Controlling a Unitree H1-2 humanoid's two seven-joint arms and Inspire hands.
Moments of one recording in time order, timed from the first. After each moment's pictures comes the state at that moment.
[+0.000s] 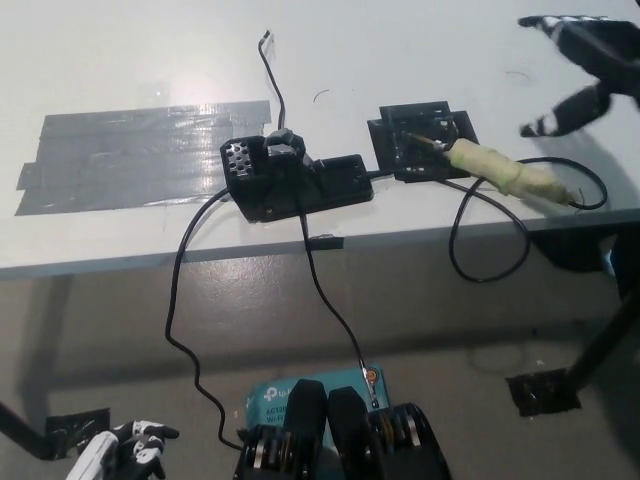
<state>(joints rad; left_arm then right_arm) 0.16 0.27 0.02 -0.18 -0.10 0.38 -0.14 -0.89 -0.55 0.22 0.07 -0.77 0.33 0.75</state>
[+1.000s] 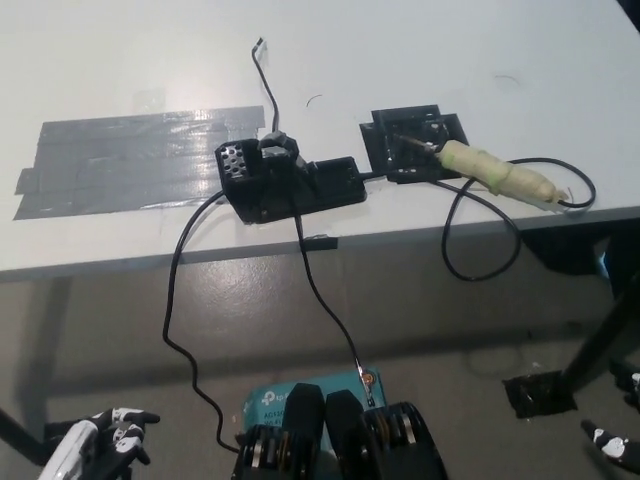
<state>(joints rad) 0.15 0.31 0.05 -0.20 -0.10 0.39 -0.15 0.05 -0.22 -0.31 -0.08 -0.24 0.20 0.51</state>
